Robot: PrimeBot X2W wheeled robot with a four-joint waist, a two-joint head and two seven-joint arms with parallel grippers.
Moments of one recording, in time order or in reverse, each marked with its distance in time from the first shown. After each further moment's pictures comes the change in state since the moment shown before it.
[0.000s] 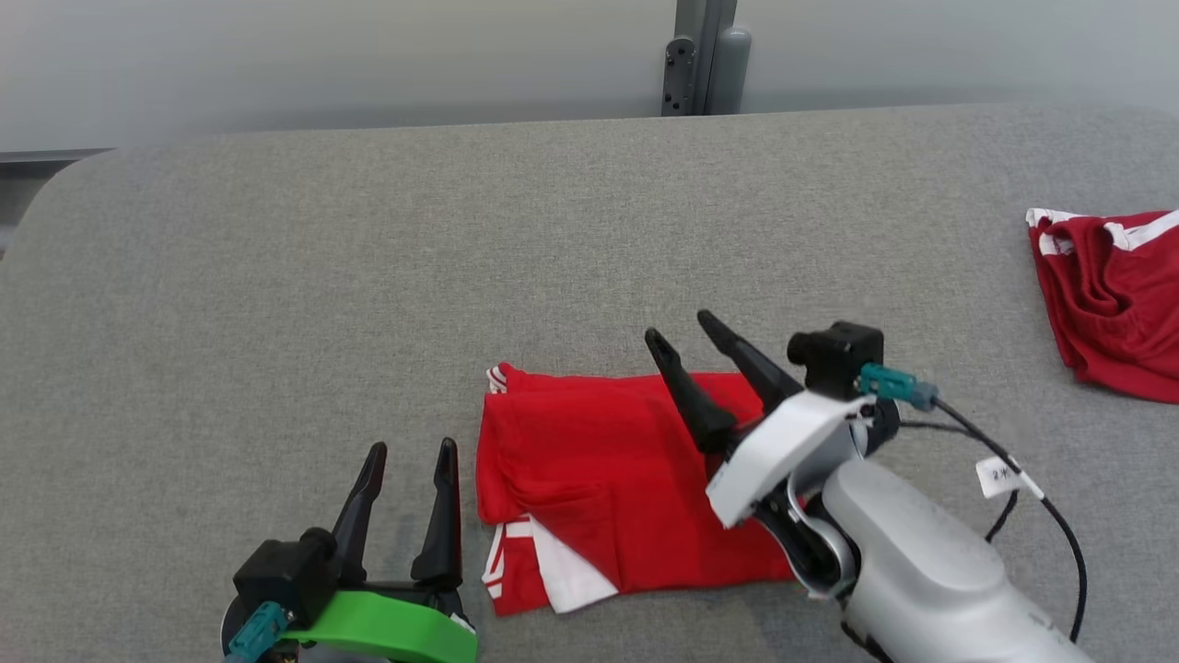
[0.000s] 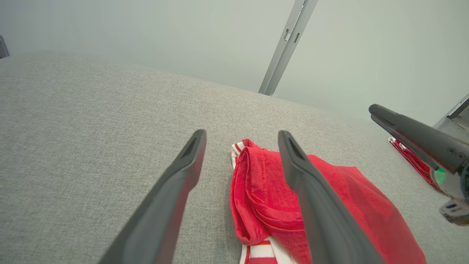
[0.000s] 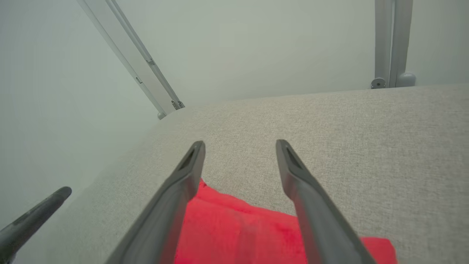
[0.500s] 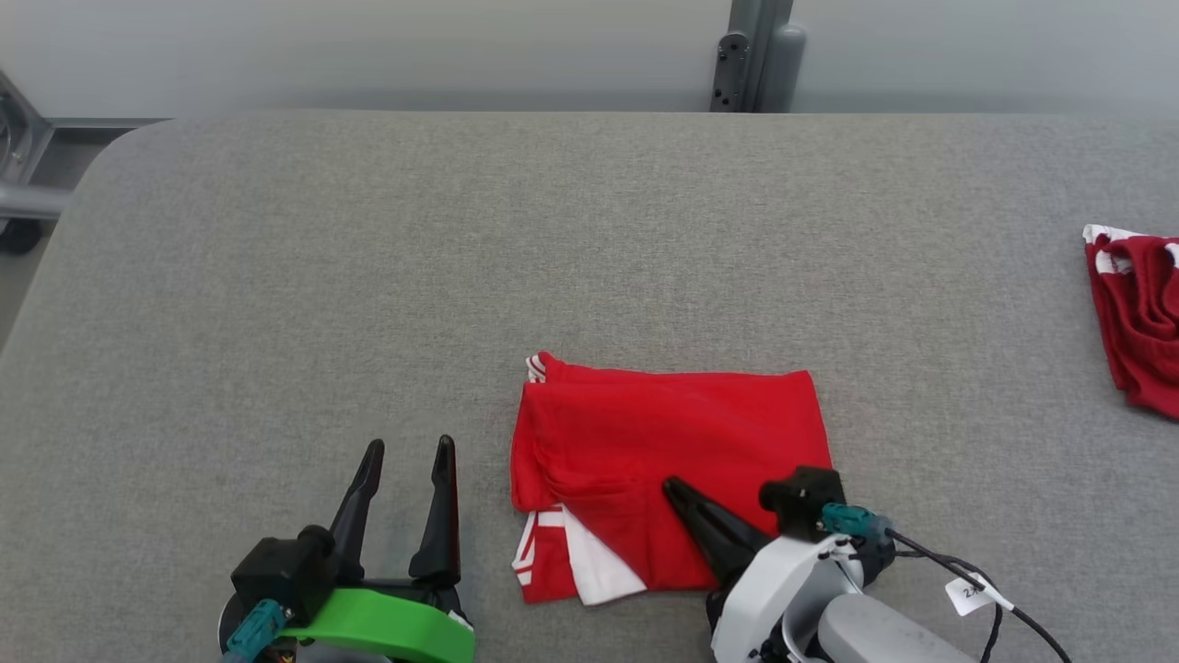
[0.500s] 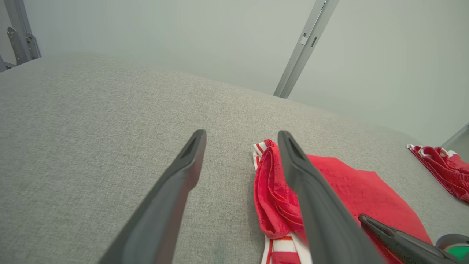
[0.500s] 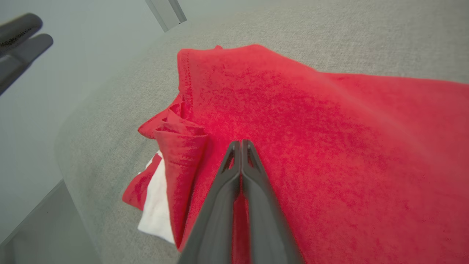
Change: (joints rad) left arm -0.004 0.003 0.001 0.000 0.001 0.002 0.000; right arm 0.207 -0.019 0.071 0.008 -0.140 0.000 0.012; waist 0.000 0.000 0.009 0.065
